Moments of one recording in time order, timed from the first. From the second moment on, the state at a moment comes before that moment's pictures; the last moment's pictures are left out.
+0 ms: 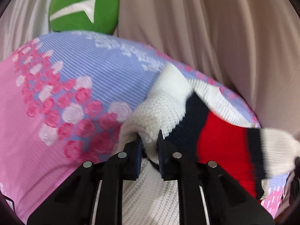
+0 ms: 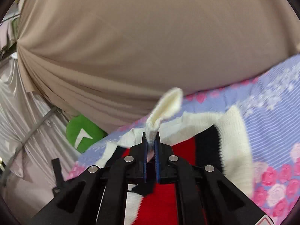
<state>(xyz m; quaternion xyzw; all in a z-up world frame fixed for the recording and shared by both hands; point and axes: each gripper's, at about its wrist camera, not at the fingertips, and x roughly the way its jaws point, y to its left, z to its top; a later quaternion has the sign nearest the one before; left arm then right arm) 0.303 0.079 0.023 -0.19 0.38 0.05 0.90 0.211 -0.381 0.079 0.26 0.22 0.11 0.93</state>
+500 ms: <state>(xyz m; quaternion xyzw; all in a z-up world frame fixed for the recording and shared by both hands) 0.312 0.060 -0.006 -0.13 0.42 0.06 0.90 0.226 -0.425 -0.002 0.30 0.37 0.01 0.88</state>
